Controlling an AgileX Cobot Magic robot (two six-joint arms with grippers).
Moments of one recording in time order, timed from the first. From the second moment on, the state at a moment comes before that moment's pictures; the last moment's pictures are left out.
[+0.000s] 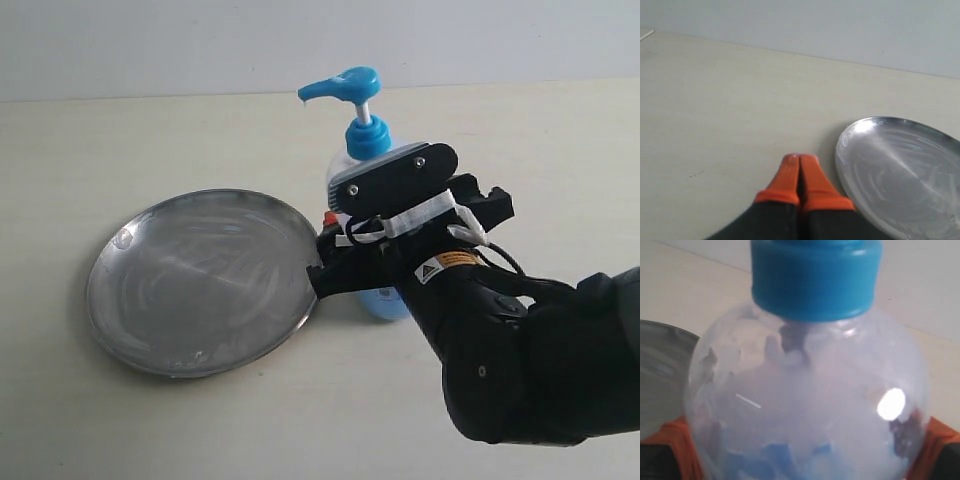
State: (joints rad) left arm -0.06 0.01 0.00 0.11 0.37 -0.26; right arm 1.02 1.76 -0.56 0.99 -0.92 -0.65
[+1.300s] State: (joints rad) left arm -0.06 0.01 0.00 0.11 0.37 -0.26; right arm 1.11 1.82 -0.74 1.26 -0.89 -1.08
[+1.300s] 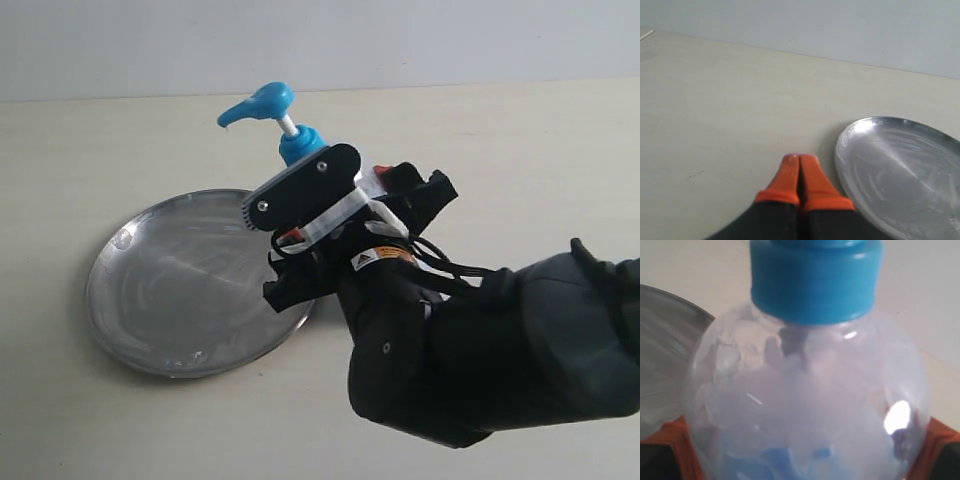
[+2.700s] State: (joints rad) left arm -0.06 0.01 0.00 0.11 0.37 -0.26; right arm 1.14 1.84 -0.76 1.29 -0.92 -1.06
